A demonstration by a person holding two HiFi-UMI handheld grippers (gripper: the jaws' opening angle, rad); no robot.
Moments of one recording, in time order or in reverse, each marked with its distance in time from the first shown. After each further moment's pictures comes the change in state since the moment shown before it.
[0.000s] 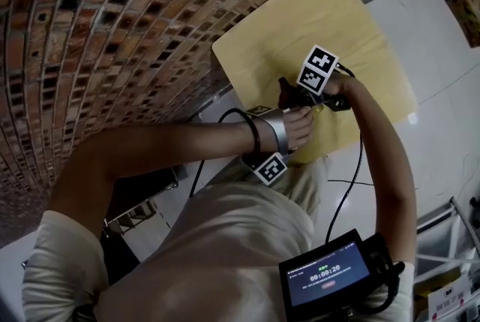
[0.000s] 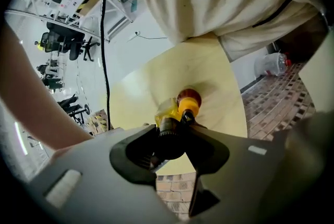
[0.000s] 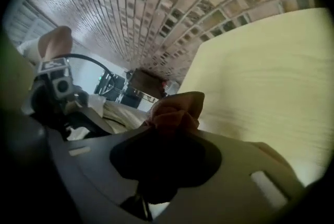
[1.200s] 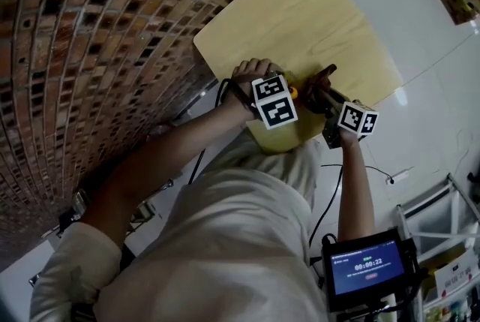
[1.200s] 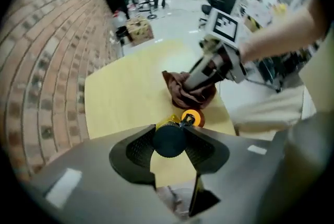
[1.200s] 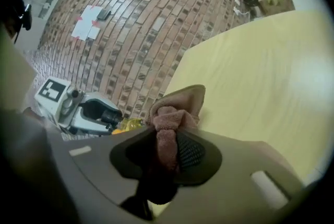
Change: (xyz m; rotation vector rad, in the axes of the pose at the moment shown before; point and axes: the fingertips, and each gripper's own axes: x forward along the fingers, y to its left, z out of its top) left arm 0.034 0.015 -0.073 -1.603 -0.140 -0.347; right arm -0.079 -0.031 -0.122 0.606 -1.188 -0.303
